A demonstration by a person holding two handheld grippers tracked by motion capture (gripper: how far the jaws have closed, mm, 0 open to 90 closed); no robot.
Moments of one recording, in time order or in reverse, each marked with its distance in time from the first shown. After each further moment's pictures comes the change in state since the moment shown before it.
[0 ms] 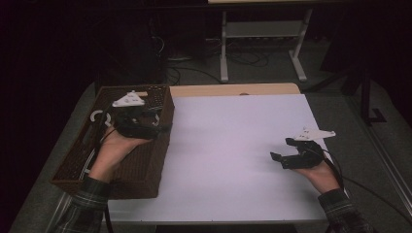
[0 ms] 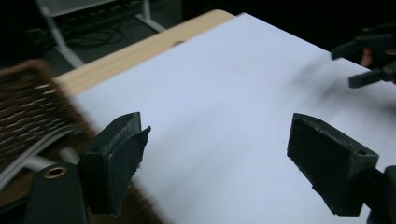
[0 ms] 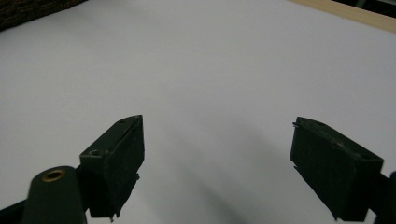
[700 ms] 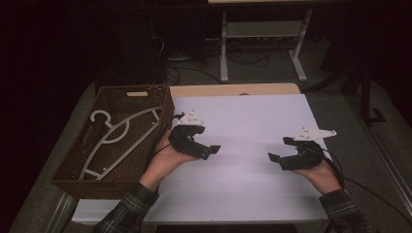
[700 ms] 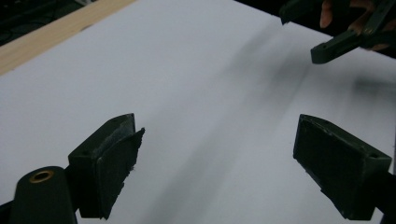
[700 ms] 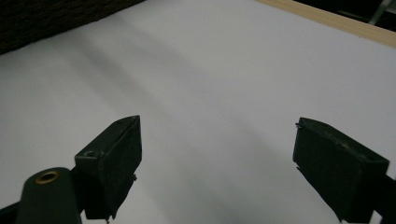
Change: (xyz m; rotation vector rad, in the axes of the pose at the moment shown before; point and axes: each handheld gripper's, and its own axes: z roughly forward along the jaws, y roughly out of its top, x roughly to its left) left arm -0.081 -0.004 0.097 0.093 -0.136 0.106; right arm 0.010 0.010 -0.008 -0.027 0.051 -0.033
